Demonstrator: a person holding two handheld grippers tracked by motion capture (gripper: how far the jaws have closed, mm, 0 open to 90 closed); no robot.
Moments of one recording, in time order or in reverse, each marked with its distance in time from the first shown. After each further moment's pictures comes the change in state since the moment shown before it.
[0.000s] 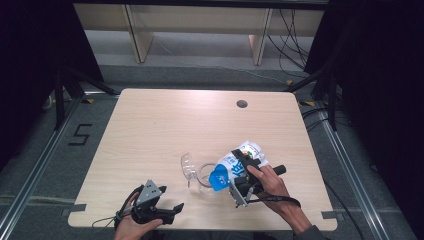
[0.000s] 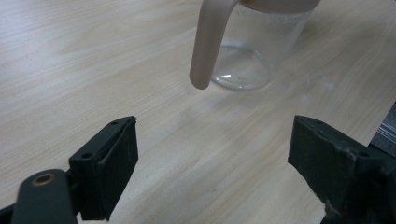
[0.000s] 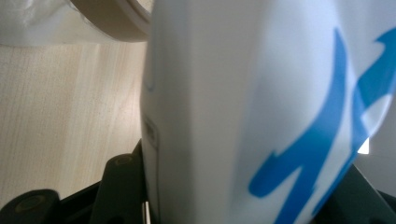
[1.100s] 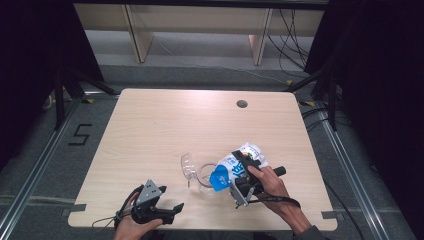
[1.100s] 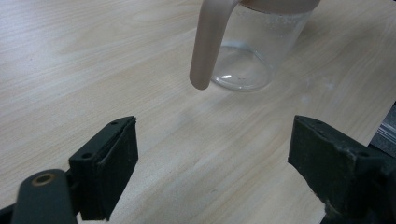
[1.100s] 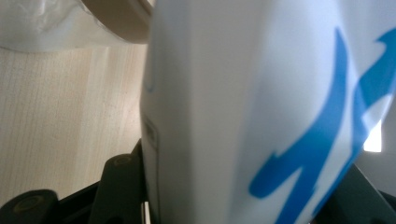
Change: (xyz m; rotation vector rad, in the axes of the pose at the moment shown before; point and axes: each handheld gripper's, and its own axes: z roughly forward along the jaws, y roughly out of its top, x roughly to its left) left arm 0.000 0.000 0.000 0.000 0.000 -0.001; right arm 0.003 -0.001 0.000 -0.006 0.022 0.033
